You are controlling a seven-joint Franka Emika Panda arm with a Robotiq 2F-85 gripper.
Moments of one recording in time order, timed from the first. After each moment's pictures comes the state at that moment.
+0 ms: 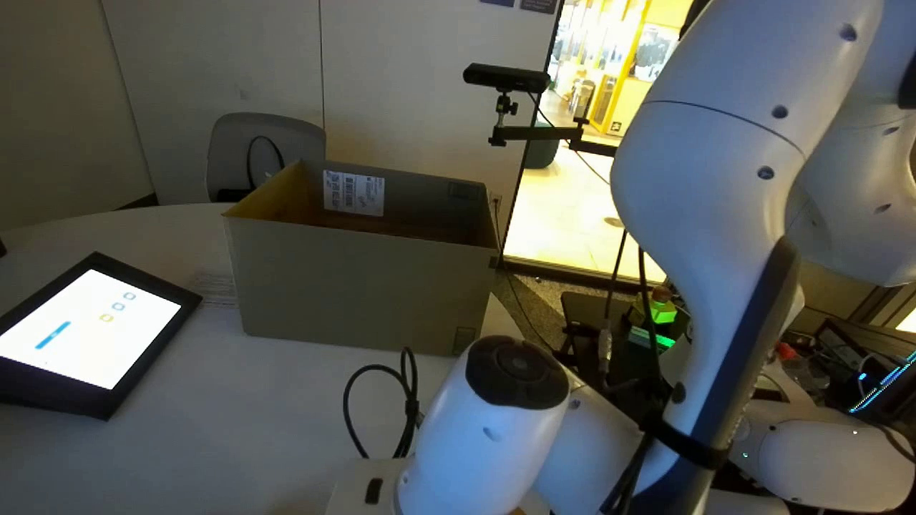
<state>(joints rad) 0.61 0.67 0.10 -2.09 -0.13 3.07 -0.06</state>
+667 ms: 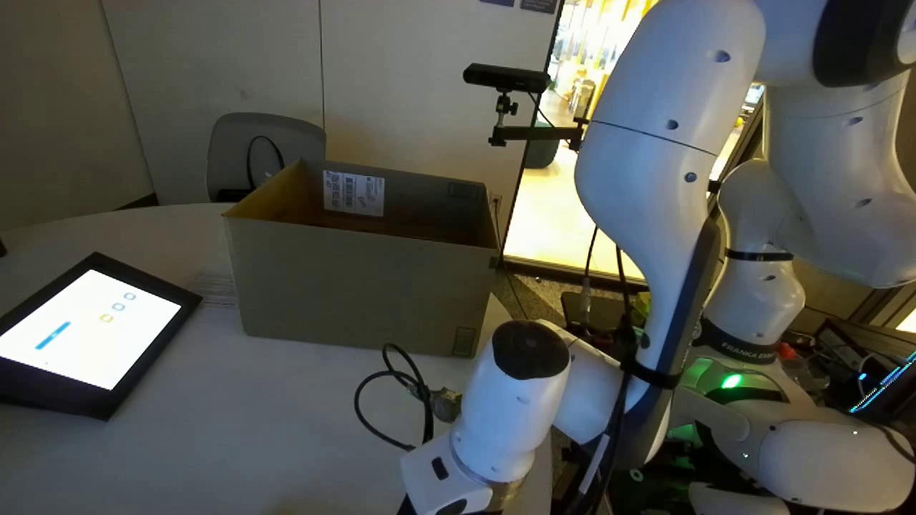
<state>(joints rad) 0.42 0.66 0.14 -2.30 -0.49 3.09 -0.39</state>
